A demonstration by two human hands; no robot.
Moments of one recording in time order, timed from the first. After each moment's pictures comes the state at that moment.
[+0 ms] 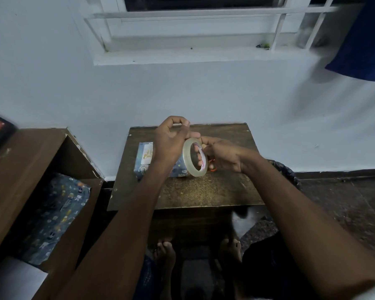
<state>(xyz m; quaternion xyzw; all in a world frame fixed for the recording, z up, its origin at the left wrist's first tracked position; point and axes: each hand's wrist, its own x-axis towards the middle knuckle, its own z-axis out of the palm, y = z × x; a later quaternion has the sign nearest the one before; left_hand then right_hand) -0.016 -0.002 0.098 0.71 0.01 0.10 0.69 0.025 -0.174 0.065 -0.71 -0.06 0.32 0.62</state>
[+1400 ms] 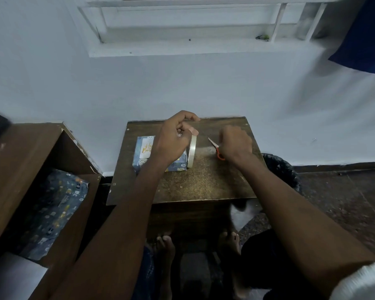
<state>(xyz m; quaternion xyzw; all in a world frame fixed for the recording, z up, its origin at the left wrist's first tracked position) -0.012 0.011 0.085 0.85 -0.10 0.10 0.50 0.021 -0.182 0.063 -0.99 0.02 -0.02 0.12</state>
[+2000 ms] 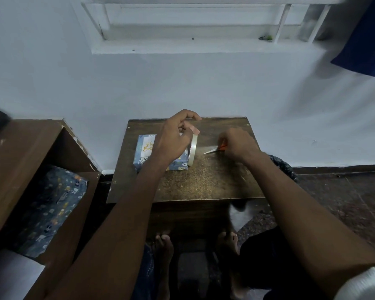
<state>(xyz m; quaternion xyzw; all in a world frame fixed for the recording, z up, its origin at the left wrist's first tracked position) -0.011 0.013 0.085 0.86 -0.09 0.09 0.50 0.024 -0.199 0.064 -0.99 -0.08 0.04 0.12</state>
